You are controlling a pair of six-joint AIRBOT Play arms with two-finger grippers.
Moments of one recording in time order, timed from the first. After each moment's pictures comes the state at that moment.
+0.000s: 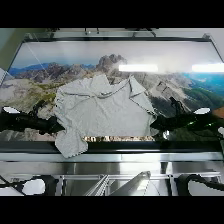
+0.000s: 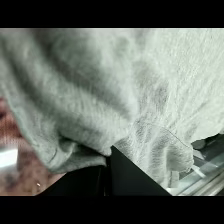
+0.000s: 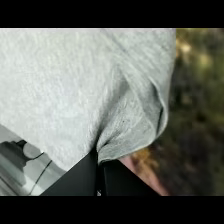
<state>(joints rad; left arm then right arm) 0.40 -1.47 0.75 0.95 -1.20 -1.01 -0.16 -1.38 0.60 -0.58 1.08 0.90</state>
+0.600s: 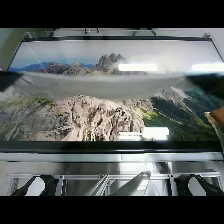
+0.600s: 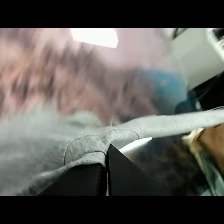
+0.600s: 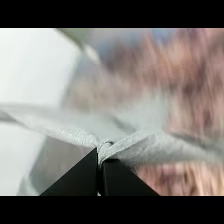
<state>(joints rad) 0.64 -0.94 1.13 0.28 -1.49 -0.90 -0.50 -0.82 0.88 -0.09 1.32 0.83</state>
